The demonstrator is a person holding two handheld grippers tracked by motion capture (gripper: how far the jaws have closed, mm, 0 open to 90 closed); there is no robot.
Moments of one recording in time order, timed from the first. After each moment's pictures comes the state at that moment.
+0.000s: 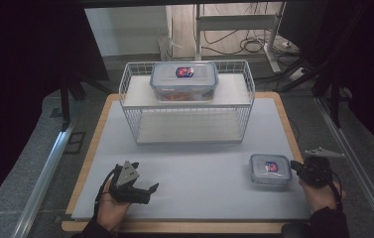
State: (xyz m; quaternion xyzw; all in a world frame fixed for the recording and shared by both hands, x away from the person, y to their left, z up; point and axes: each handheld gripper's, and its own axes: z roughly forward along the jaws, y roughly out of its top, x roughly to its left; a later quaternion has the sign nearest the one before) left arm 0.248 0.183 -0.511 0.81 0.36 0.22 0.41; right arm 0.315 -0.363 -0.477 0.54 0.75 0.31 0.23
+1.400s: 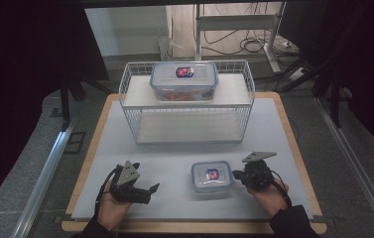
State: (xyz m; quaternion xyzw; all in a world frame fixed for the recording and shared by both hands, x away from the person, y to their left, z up) left arm 0.250 0.183 -0.514 0.81 0.36 0.21 0.41; right arm 0.310 -0.217 -0.494 0.39 0.85 0.33 0.11
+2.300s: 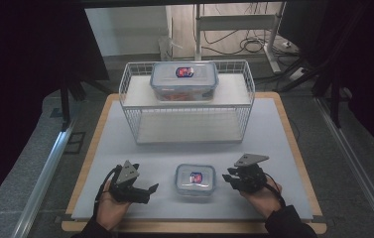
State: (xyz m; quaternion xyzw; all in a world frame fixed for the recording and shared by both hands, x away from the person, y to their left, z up) left arm 0.252 0.186 -0.515 0.81 0.37 0.19 0.41; right arm 0.302 -0.200 -0.491 0.33 0.87 0.36 0.13
